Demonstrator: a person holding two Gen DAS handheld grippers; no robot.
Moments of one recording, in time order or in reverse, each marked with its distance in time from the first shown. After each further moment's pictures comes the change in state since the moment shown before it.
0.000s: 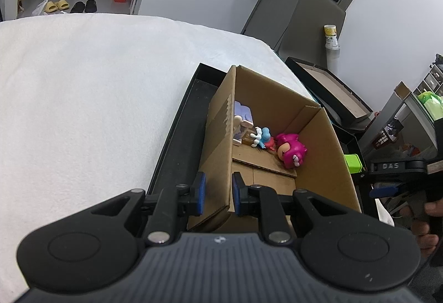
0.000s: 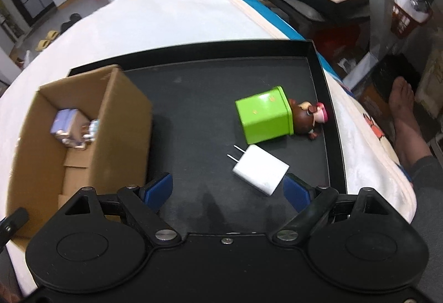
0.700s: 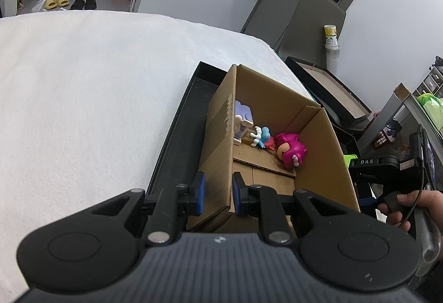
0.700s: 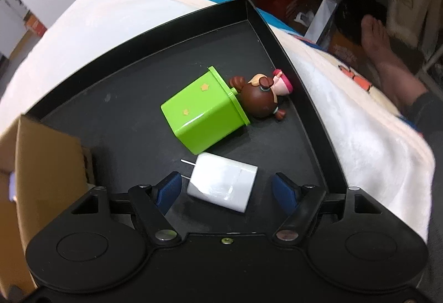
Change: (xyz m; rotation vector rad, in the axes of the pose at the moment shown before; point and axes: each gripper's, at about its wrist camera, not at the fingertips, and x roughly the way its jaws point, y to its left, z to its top) left arm 0.002 0.001 0.001 -0.007 0.006 -0.005; right arm 0.051 -0.043 0.008 0.322 0.059 -0.055
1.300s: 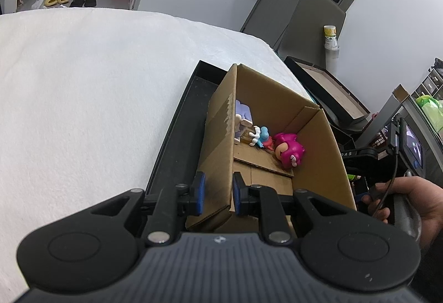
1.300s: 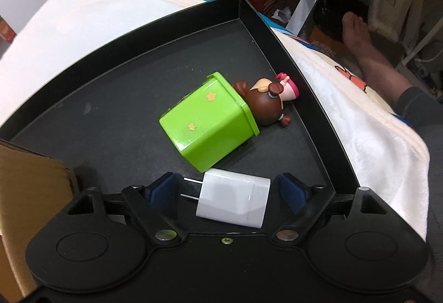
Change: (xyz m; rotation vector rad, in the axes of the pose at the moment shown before) left arm 0.000 0.000 0.001 -0.010 0.007 -0.007; right arm 0.021 0.027 0.009 0.034 0.003 -0.166
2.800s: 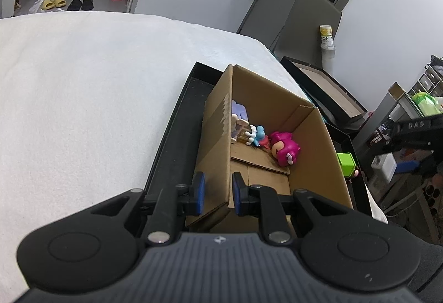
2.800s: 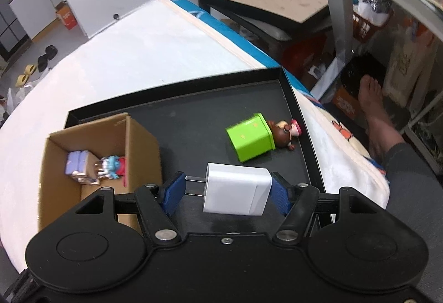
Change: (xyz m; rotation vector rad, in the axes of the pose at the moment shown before) left arm -0.006 0.000 -0.001 0.014 -0.004 -0.010; right arm -0.133 -0.002 -0.031 -0.219 -0.154 0.150
